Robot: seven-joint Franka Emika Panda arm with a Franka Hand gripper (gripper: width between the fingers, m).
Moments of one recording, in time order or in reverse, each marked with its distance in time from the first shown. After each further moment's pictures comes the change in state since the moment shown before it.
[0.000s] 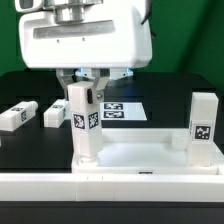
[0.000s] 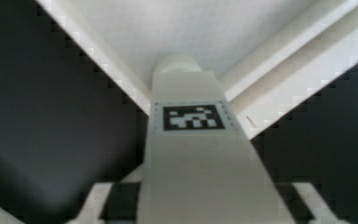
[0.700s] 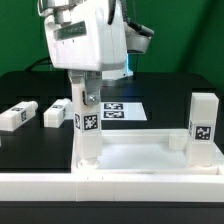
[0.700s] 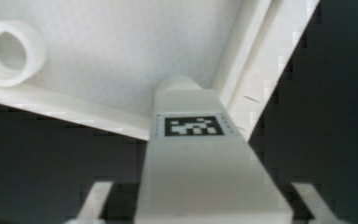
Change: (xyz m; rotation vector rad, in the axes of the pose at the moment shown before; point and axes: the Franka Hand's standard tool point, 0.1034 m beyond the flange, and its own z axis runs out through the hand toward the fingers) arm -0.002 -0.002 0.001 0.018 -0.009 0.343
